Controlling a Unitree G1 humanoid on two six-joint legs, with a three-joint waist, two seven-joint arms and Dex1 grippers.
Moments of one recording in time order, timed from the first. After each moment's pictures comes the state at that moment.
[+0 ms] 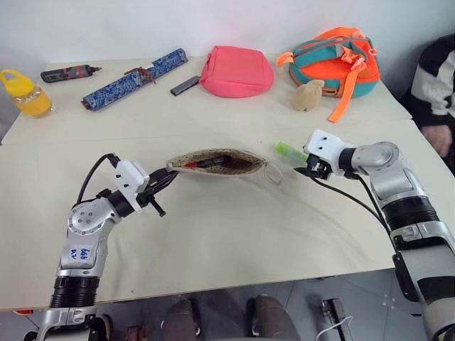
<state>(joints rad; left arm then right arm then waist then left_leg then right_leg) -0.27 0.52 0.14 0.01 -0.29 -0.05 -0.72 -0.88 -0.68 0.21 0.58 -0.14 0.06 0.95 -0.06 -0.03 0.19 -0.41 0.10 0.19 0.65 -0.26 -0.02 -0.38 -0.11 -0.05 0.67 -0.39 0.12</state>
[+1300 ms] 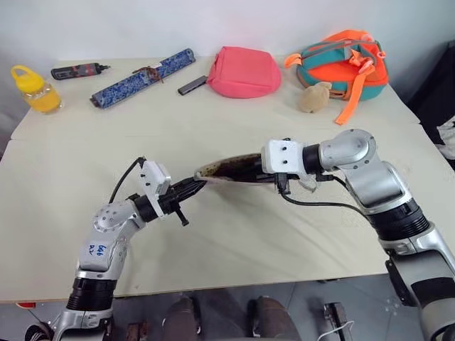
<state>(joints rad) -0.27 0.44 0.05 -0.18 -0.47 0.33 -0.77 -0.88 -0.67 0.35 0.01 -0.02 0.21 1.23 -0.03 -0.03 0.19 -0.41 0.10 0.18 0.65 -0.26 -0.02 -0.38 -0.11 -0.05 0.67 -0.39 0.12</state>
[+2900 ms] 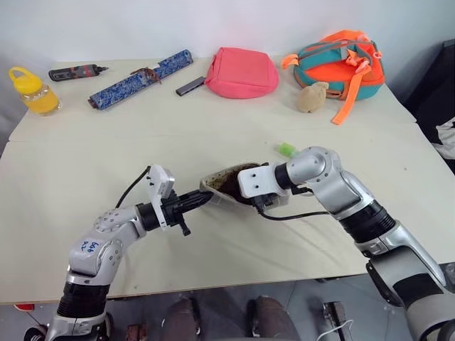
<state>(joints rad) -0.25 0.48 0.05 -0.26 -0.59 0.61 -0.72 -0.88 -0.54 0.51 0.15 -0.25 0.13 1.20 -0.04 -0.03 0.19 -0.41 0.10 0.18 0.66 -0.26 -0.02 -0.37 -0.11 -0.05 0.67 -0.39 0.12</state>
